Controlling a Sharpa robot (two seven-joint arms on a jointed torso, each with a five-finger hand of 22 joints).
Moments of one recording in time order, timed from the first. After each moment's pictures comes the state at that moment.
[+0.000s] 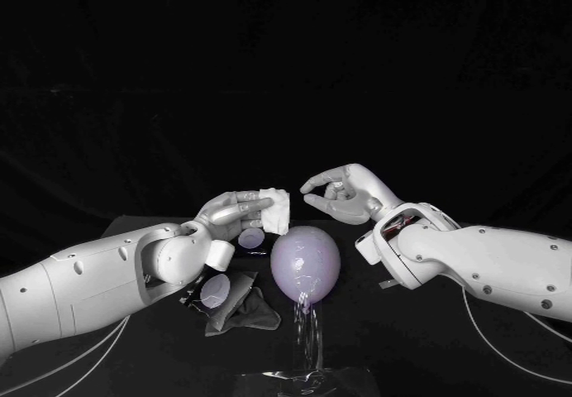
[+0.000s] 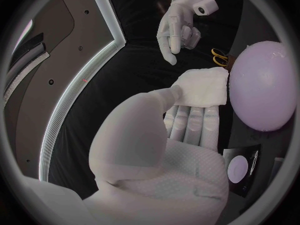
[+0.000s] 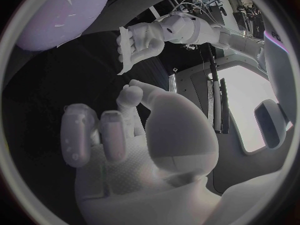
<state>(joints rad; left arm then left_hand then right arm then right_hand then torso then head) 1.22 -0.74 -0.10 1.39 0.17 -0.01 0.32 1.52 -0.05 0.59 0.03 0.05 0.91 0.21 0.41 0.24 1.12 0.15 0.07 0.06 1.12 0.11 0.08 0.22 0.17 1.03 0.19 0.26 0.12 1.33 -0.79 -0.18 1.63 -0.84 -0.71 0.20 1.25 -0.13 0.53 0.00 0.15 1.01 0.12 0.14 0.51 1.39 0.03 0.74 1.08 1.47 -0.02 1.51 1.31 0.05 1.46 0.08 1.39 1.31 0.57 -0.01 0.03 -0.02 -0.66</state>
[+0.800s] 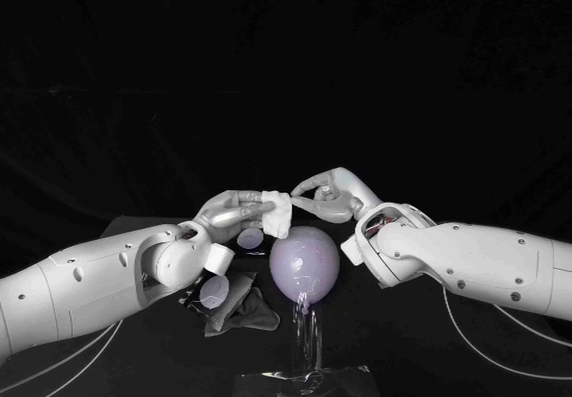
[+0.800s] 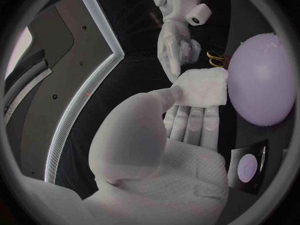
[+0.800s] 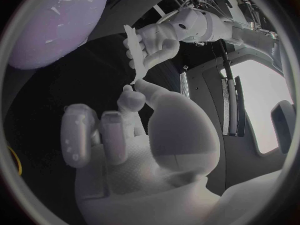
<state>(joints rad) 1.22 -0.74 -0.10 1.39 0.04 -0.01 0.36 1.51 -0.05 0.61 0.02 0.05 0.91 0.21 0.41 0.24 1.12 0.15 0.07 0.06 1.12 0.11 0.08 0.22 0.16 1.02 0.19 0.27 0.13 1.33 -0.71 -0.18 1.58 -0.81 -0.72 0.04 1.21 -0.14 0.50 0.04 0.09 1.01 0.12 0.13 0.50 1.41 0.03 0.80 1.11 1.46 -0.03 1.53 1.31 0.05 1.46 0.08 1.39 1.31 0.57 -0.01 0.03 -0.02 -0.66</state>
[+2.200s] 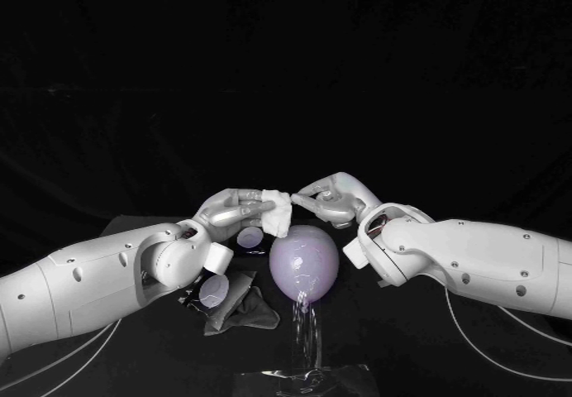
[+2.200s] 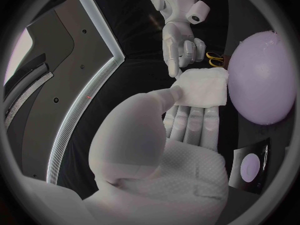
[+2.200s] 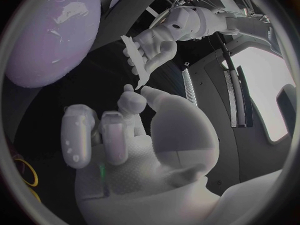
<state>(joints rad) 1.22 -0.74 -0.10 1.39 0.01 -0.01 0.37 1.49 -0.04 0.62 0.00 0.04 0.91 0.20 0.41 0.24 1.12 0.15 0.07 0.06 1.13 0.11 0.08 0.22 0.15 1.02 0.19 0.29 0.13 1.33 -0.73 -0.18 1.58 -0.69 -0.63 0.06 1.12 -0.10 0.45 0.18 0.15 1.04 0.11 0.12 0.49 1.41 0.03 0.84 1.14 1.47 -0.03 1.54 1.31 0.05 1.46 0.08 1.40 1.31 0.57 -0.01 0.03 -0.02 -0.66</state>
